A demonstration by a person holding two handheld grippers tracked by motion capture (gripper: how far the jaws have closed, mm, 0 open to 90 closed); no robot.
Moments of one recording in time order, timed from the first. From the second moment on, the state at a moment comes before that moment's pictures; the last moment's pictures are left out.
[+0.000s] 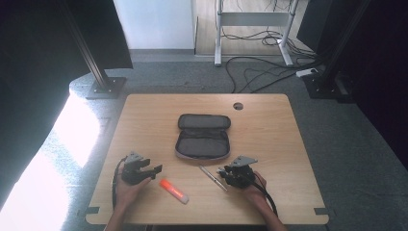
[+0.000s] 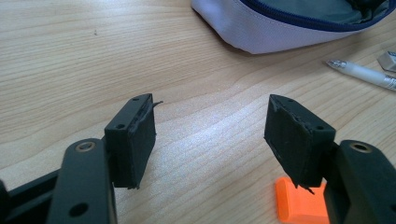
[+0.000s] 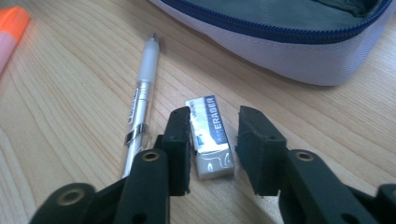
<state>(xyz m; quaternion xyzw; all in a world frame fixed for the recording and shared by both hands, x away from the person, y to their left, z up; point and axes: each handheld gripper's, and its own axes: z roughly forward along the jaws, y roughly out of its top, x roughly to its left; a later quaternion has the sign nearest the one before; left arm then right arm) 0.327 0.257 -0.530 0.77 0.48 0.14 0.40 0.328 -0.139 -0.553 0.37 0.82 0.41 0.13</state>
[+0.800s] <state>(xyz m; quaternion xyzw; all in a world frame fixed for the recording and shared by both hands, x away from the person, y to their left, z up) 0.324 0.261 -0.527 0.76 0.48 0.13 0.42 0.318 -0.161 -0.533 0.39 0.79 0.45 0.14</state>
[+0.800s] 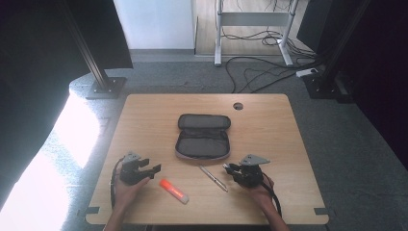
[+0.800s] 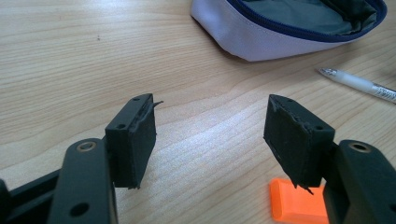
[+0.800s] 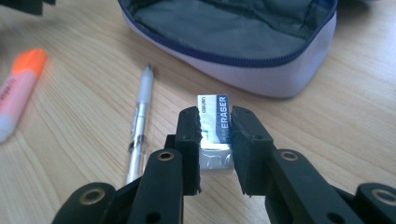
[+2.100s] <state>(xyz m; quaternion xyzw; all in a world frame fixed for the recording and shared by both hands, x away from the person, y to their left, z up) 0.323 0.257 -0.530 0.76 0.48 0.12 0.42 0.341 -0.154 -0.497 0.39 0.76 0.49 0.18</state>
